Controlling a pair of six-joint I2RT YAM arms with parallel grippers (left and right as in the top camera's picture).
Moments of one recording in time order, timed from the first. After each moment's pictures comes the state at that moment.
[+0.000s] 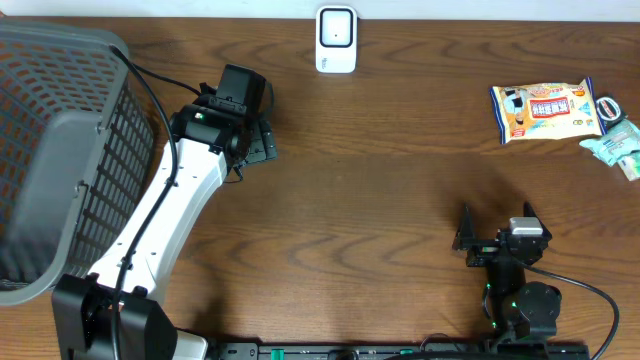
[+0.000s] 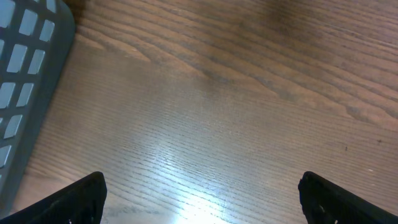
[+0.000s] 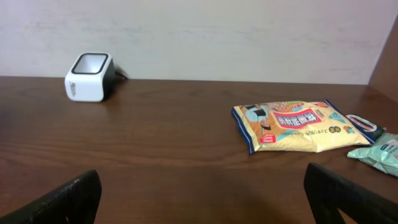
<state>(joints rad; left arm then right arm) -0.30 1.60 1.36 -1.00 -0.24 -0.51 0.02 0.01 0.01 -0.07 0.03 -0.02</state>
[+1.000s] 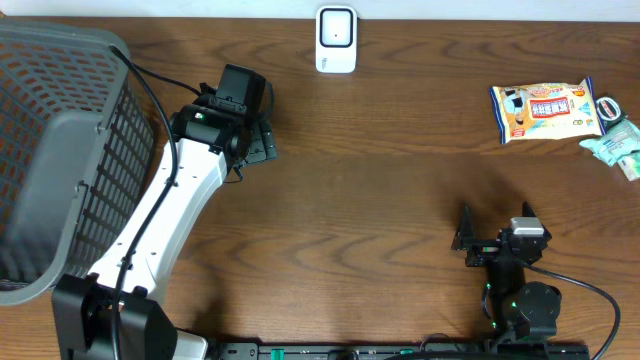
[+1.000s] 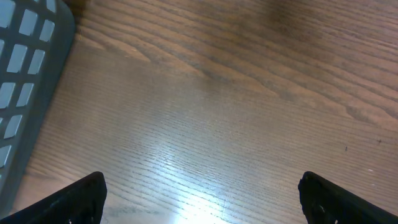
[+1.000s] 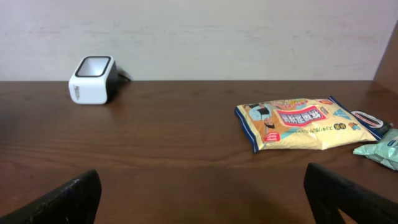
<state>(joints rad) -0.30 1.60 1.36 -1.00 -0.24 -0.51 0.02 0.01 0.01 -0.07 0.02 0.01</state>
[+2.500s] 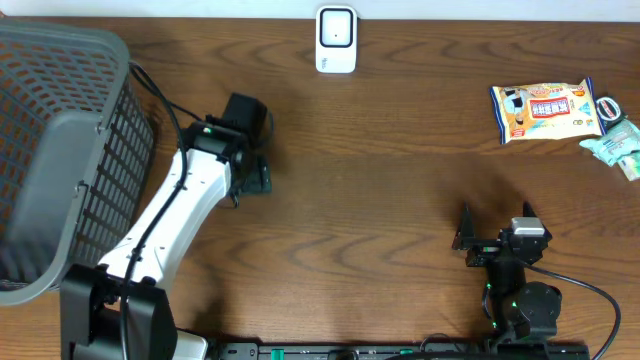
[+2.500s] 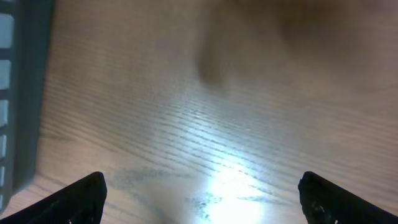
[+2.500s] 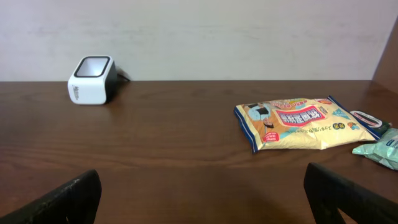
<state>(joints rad) -0.30 1.60 1.19 -1.04 -0.25 -0.45 0.02 0.01 0.01 -0.07 0.02 0.01</state>
